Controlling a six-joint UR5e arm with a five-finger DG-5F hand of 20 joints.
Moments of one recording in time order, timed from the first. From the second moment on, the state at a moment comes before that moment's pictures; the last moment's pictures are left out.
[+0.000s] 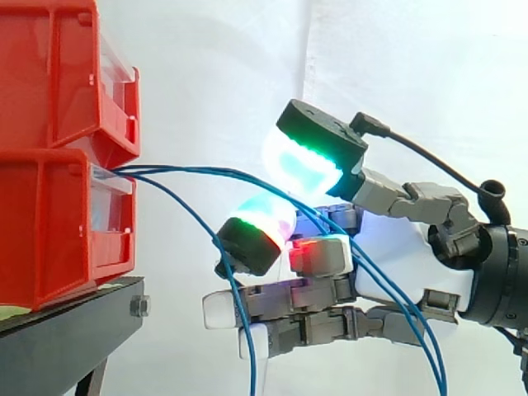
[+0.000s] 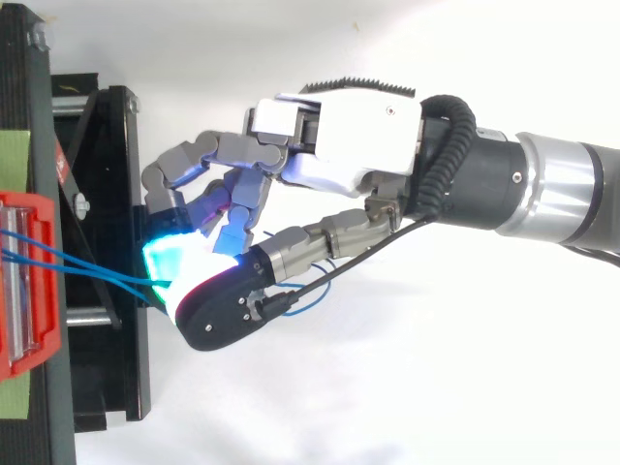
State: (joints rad) arm 0.11 -2.36 -1.27 -2.44 -1.33 -0.05
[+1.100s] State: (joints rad) arm 0.11 -2.36 -1.27 -2.44 -1.33 -0.05
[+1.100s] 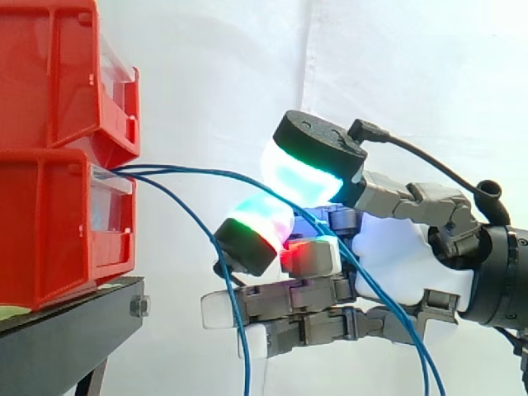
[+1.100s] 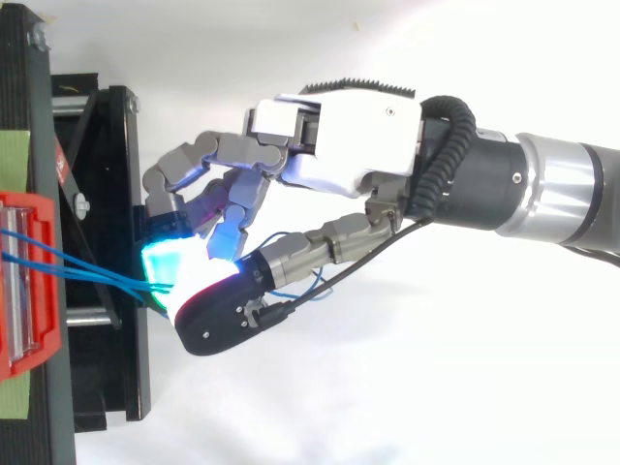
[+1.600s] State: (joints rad) arm 0.11 -2.36 -1.27 -2.44 -1.33 -0.05
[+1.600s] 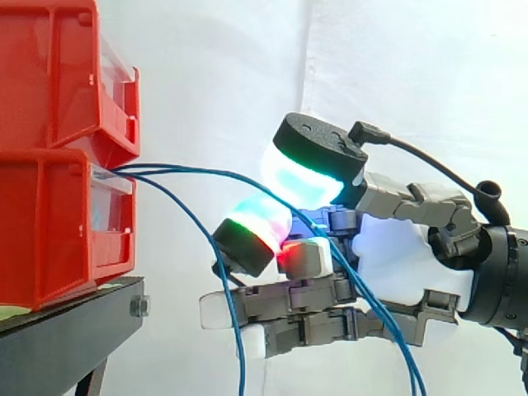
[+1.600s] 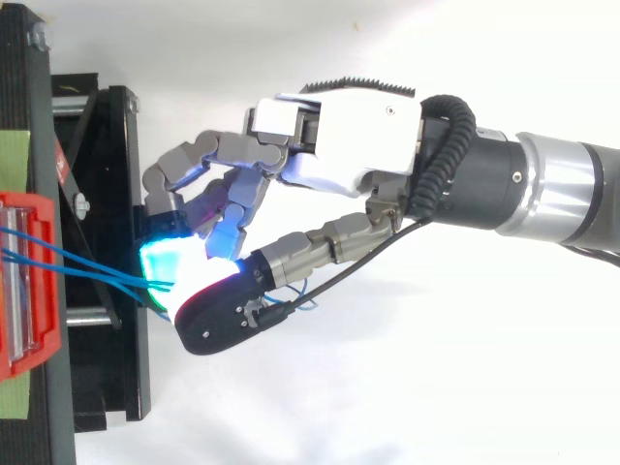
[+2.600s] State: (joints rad) arm 0.11 -2.36 -1.27 -2.44 -1.33 -0.05
